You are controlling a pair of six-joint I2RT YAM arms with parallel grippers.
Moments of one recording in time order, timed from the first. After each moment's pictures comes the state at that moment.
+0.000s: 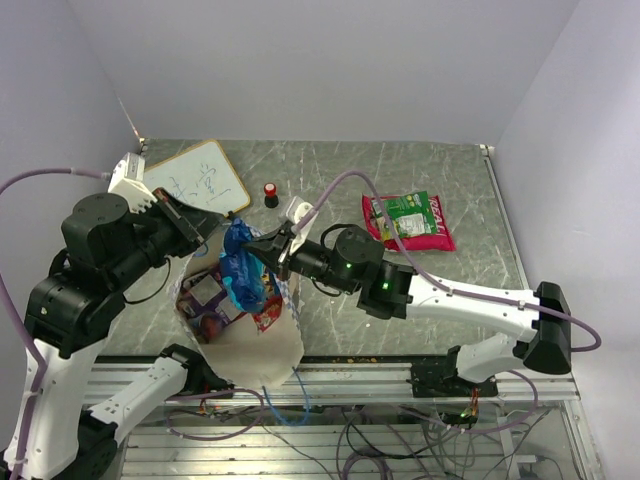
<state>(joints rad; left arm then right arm) -0.41 0.81 1.51 -0.97 0.06 -0.85 1.24 1.40 1.18 0.35 0.07 -0.03</state>
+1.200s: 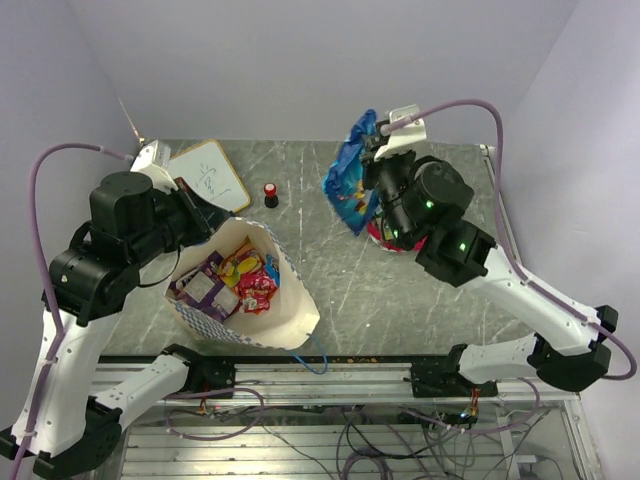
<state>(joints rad) -0.41 0.92 1.55 -1.01 0.03 -0.69 1.09 1.26 1.54 -0.01 0.73 -0.27</state>
